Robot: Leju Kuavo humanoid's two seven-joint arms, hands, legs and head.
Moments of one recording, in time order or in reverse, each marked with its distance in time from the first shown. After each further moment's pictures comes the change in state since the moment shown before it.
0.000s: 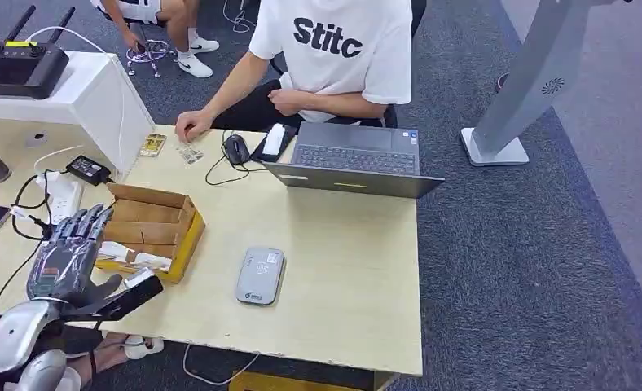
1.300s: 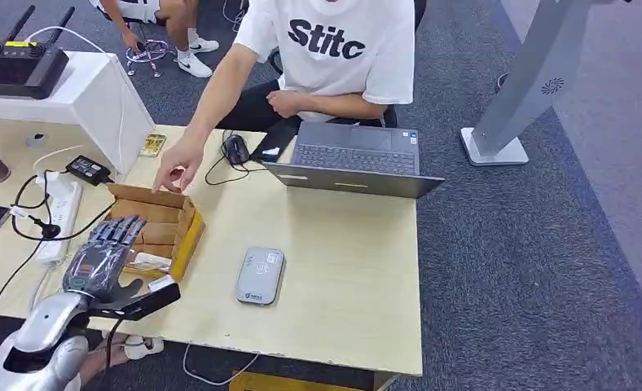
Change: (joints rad) left arm -0.111 -0.002 -0.112 0.251 -0.015 0.056 -0.134; right arm -0.011 -0.009 0.090 0.002 -0.005 0.004 0.017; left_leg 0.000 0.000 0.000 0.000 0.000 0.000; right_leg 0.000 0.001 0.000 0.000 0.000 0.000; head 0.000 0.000
